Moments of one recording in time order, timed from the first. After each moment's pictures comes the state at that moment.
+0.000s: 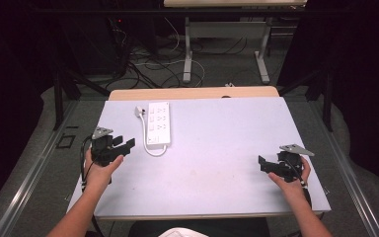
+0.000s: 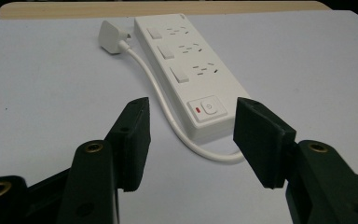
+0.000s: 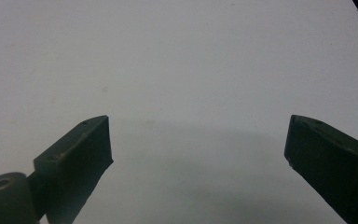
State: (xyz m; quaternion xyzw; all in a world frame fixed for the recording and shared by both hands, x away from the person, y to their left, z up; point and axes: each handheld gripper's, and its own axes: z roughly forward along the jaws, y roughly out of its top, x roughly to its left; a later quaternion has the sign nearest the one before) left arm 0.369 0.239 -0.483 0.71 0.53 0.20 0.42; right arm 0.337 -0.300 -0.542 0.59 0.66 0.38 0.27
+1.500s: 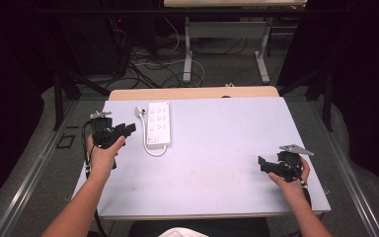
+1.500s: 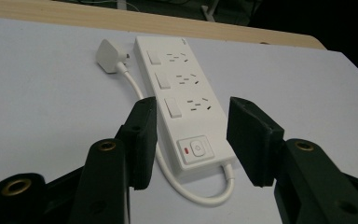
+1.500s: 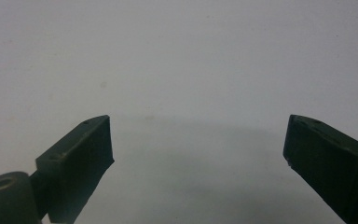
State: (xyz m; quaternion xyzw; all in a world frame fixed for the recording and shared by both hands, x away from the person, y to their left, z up) left arm 0.403 0.234 -0.456 0.67 0.58 0.15 0.44; right arm 0.339 -0.302 -0.546 0.59 0.66 0.38 0.26
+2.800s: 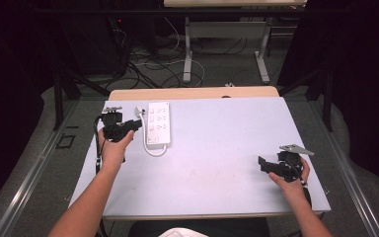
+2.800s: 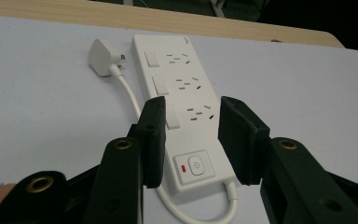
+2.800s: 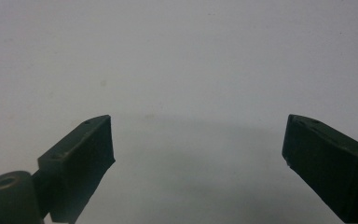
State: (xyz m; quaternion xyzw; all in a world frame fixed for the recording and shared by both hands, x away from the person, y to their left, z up) left arm 0.428 0.213 -0.463 0.67 0.59 0.16 0.42; right arm 0.339 -0.303 -0.547 0.59 0.66 0.38 0.26
